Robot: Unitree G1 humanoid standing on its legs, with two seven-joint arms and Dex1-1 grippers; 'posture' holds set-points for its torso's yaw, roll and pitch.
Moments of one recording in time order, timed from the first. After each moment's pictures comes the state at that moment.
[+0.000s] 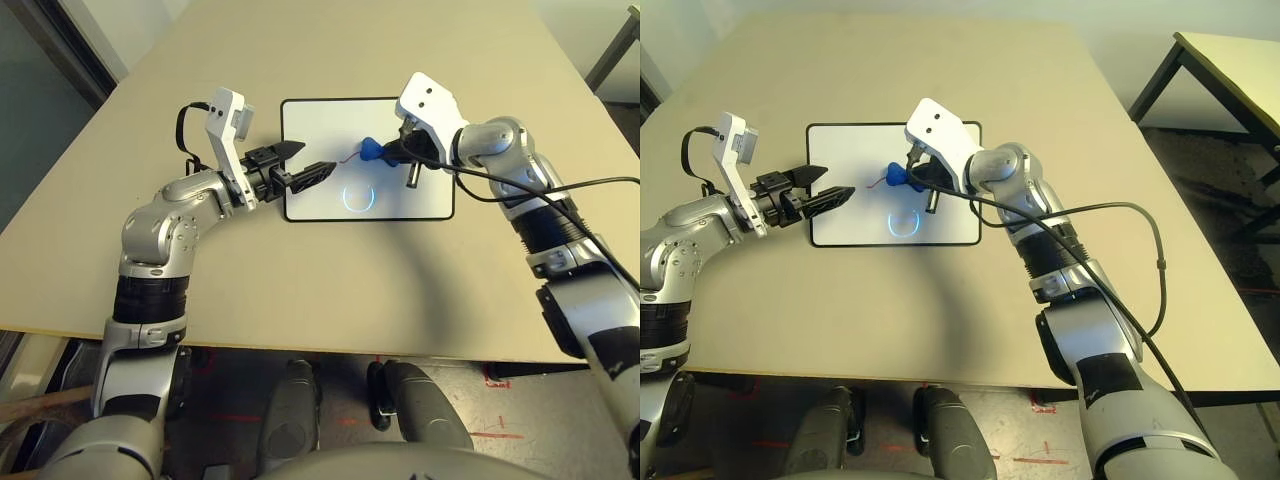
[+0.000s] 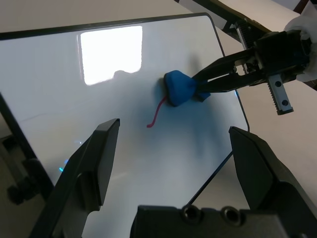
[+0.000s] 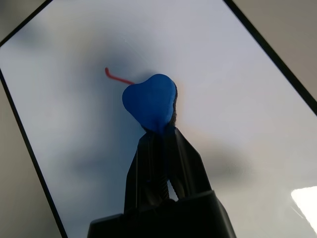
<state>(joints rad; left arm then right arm) -0.60 0.50 0.09 -0.04 -0.52 0.74 -0.71 -1.04 -0.40 0.33 0.52 -0.23 0.15 0.95</state>
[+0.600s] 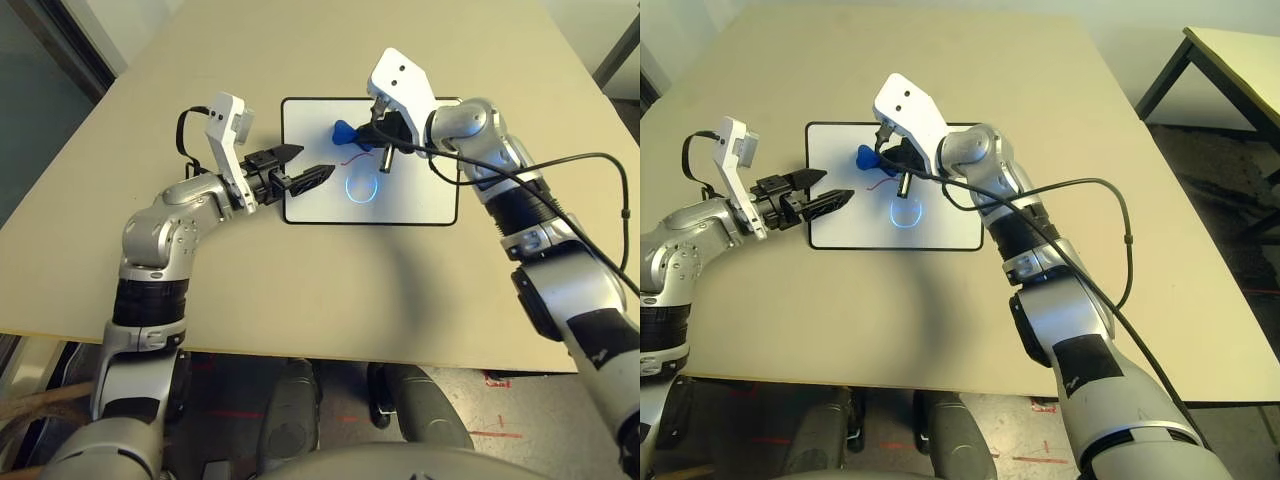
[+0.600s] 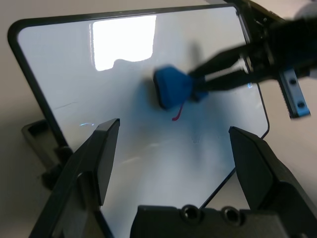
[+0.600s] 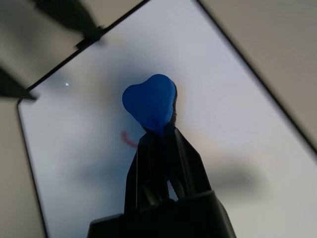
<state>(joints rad) -0.57 0.56 0.09 -0.05 -0.51 0.74 -0.72 -1.00 -0.31 0.34 0.47 -0.23 0.13 0.94</state>
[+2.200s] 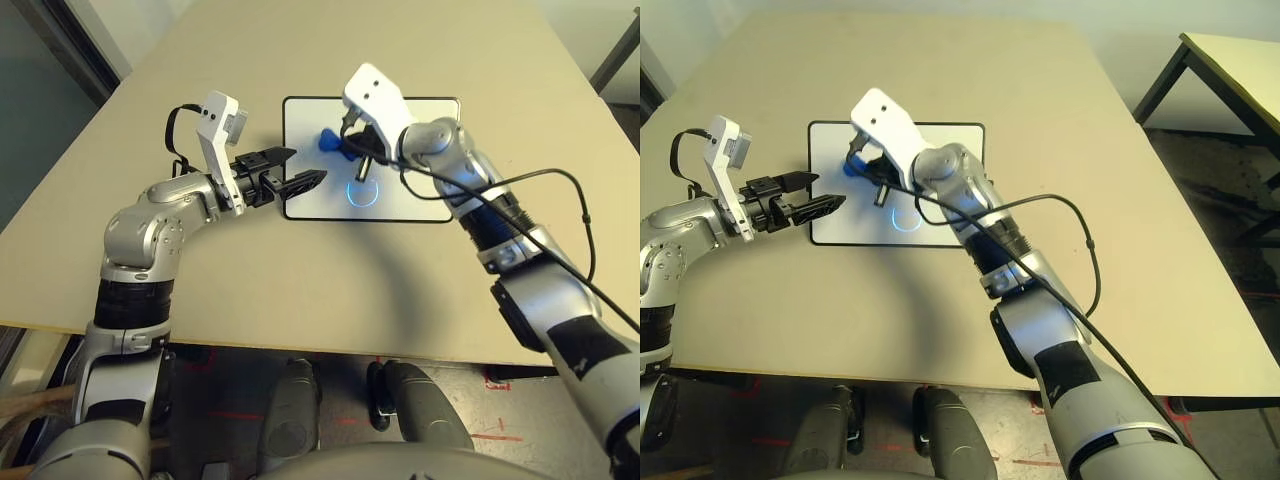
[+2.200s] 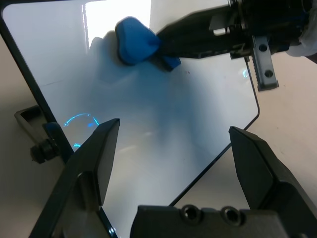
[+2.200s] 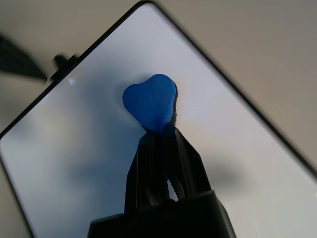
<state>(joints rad) -0.56 0.58 0.09 -0.08 -0.51 0.78 -0.75 -1.12 -0.22 0.34 0.54 -0.24 0.31 0.74</state>
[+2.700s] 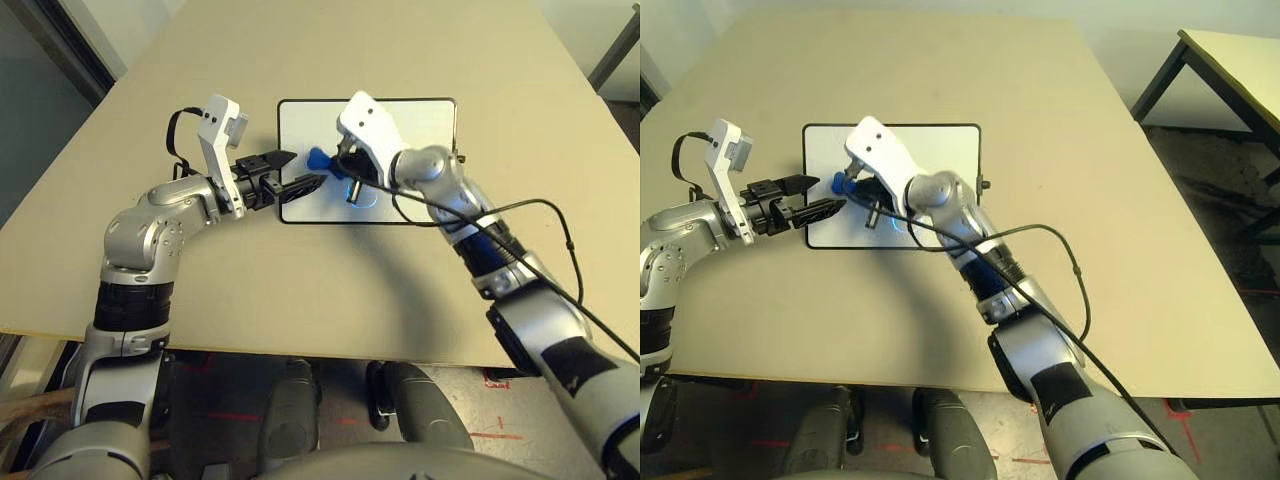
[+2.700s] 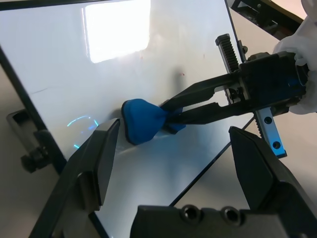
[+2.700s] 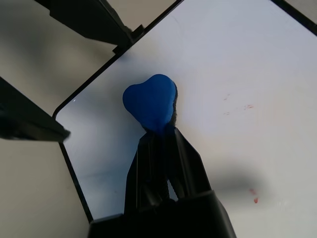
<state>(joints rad) -0.56 0.58 0.09 -0.08 -0.51 0.79 -0.75 -0.94 -0.21 0.40 0.38 -0.24 0.30 0.77</state>
